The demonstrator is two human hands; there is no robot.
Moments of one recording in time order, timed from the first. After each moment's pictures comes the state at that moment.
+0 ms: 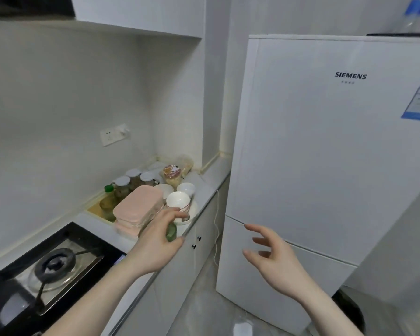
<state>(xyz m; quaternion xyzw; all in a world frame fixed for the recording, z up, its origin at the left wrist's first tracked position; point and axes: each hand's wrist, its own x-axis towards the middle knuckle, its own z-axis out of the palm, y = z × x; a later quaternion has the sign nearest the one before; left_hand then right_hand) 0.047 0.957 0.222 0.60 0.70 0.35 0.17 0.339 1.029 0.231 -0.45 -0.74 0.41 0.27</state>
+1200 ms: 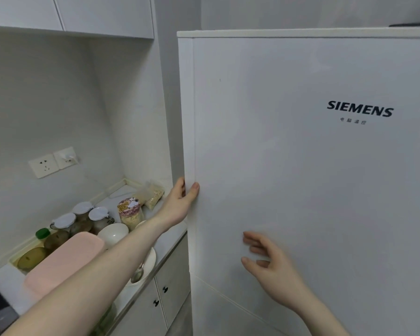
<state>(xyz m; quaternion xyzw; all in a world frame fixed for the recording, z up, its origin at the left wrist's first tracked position) 0.109 1.385 0.263 0.47 0.63 0.54 0.29 0.390 1.370 0.215 -0.44 -0.72 0.45 0.29</state>
